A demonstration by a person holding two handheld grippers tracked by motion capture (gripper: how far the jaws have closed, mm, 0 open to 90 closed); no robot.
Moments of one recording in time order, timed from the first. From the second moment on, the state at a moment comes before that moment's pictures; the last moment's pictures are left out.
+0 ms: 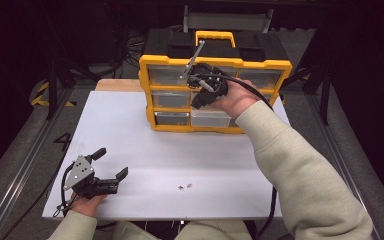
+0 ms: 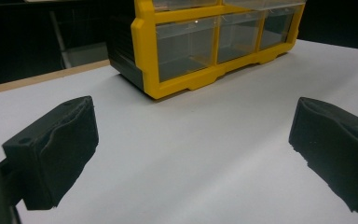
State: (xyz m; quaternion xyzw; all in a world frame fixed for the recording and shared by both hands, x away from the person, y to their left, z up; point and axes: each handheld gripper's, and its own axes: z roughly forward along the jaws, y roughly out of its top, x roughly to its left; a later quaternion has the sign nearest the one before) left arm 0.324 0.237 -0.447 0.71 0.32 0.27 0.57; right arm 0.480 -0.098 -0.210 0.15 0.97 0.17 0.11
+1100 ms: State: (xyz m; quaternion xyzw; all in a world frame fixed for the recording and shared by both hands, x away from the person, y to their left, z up) left arm 0.324 0.238 -0.447 0.71 0.33 0.26 0.57; right arm 0.519 -0.106 -0.257 0.20 0.97 0.13 0.10
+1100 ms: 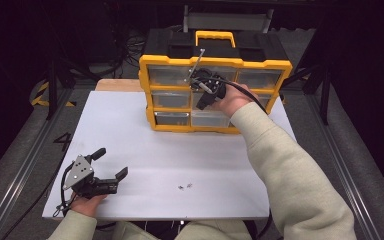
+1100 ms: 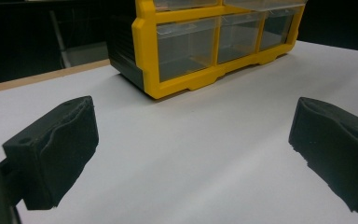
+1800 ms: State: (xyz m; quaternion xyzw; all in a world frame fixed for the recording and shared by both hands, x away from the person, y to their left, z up) left arm 0.324 0.238 -0.448 0.71 0.33 0.26 0.57; right arm 0.530 -0.101 -0.273 0.17 0.98 0.11 0.09
